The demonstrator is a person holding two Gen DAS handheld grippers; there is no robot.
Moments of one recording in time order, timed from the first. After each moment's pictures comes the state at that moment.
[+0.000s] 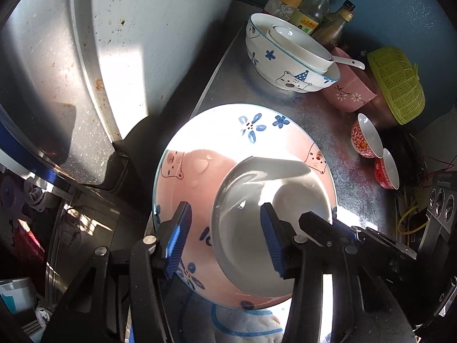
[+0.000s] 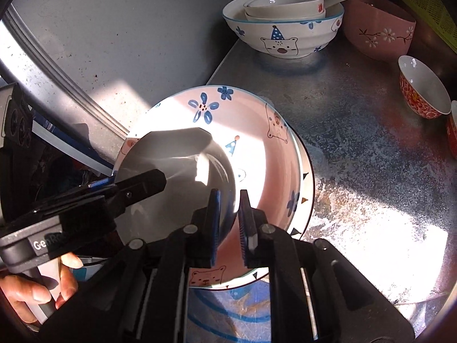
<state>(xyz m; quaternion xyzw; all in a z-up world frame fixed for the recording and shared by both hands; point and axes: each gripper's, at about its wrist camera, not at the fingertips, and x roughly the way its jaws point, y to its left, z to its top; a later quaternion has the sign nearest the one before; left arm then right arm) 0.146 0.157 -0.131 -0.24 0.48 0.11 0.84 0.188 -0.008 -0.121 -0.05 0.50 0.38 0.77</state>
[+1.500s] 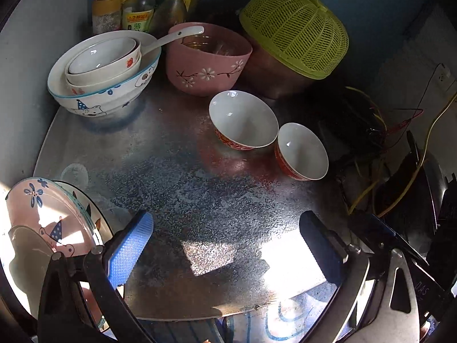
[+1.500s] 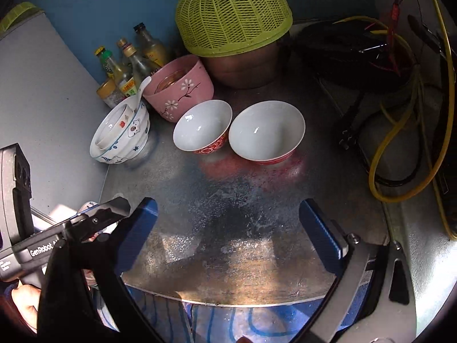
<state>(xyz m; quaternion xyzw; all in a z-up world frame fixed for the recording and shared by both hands) 0.284 -0.059 -0.095 -0.16 0.48 -0.01 0.86 0.298 -0.288 -0.087 0.13 0.45 0.19 0.86</state>
